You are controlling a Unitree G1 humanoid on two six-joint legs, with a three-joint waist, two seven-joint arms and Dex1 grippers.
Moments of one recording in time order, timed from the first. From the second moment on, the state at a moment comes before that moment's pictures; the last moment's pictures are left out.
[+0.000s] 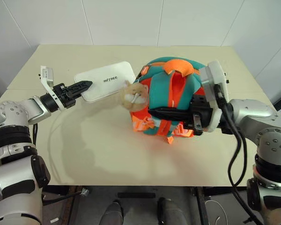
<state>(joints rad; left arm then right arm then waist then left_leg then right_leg) -0.98 0.72 0.40 0.69 -0.75 1.14 -0.74 -0.75 -0.67 -0.13 -0.53 1.06 1.05 0.80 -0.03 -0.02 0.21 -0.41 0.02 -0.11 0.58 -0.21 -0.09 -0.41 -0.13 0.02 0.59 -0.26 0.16</state>
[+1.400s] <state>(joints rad) -0.89 0.86 0.32 0.64 -0.74 0.70 -1.50 -0.51 -0.85 -0.14 -0.39 0.90 0.78 1.06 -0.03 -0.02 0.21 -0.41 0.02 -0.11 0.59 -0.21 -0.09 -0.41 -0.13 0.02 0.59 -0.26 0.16</state>
